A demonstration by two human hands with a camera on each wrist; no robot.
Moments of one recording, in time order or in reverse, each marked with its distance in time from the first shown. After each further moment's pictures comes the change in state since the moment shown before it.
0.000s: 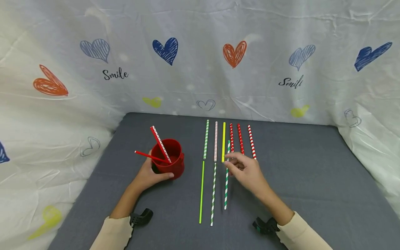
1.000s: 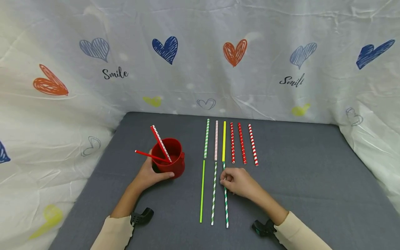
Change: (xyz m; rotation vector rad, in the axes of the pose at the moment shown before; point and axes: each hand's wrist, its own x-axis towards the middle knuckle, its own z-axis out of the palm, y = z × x) left_hand 0.004 -0.001 -0.001 -0.014 -0.003 -0.008; right_hand -0.011 0.022 0.021 -0.201 -0.360 0.139
